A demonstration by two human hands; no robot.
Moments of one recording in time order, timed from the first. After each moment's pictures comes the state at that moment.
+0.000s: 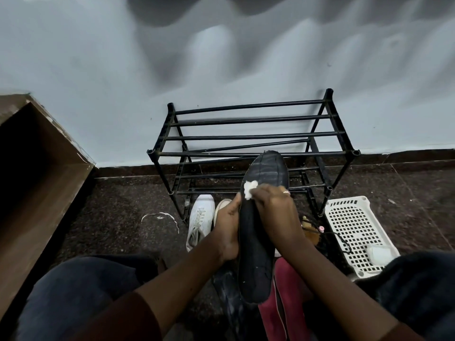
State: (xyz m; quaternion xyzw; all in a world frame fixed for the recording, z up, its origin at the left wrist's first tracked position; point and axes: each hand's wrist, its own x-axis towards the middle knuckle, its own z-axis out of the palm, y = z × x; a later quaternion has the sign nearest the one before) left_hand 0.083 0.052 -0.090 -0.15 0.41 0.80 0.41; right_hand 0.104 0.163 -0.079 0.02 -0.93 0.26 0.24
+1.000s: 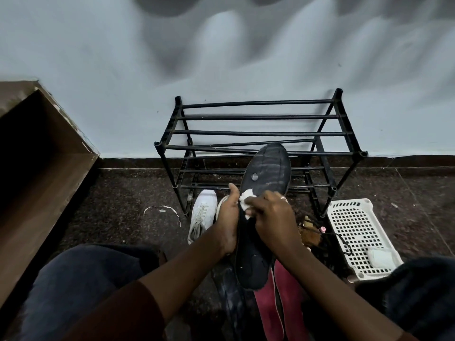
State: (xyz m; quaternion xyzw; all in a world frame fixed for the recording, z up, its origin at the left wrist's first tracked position) left_hand 0.083 0.049 -0.078 -0.16 0.48 0.79 0.34; right_hand 0.118 0.144 -0.082 0.03 -0.93 0.28 0.24
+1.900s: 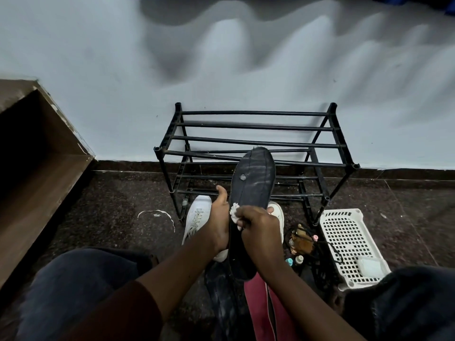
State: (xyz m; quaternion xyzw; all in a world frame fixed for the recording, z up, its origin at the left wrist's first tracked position) left_hand 0.067 0.039 -0.068 -0.15 0.47 0.80 0.34; right_hand 0.126 0.112 -0.074 -0.02 -0.89 0.40 0.22
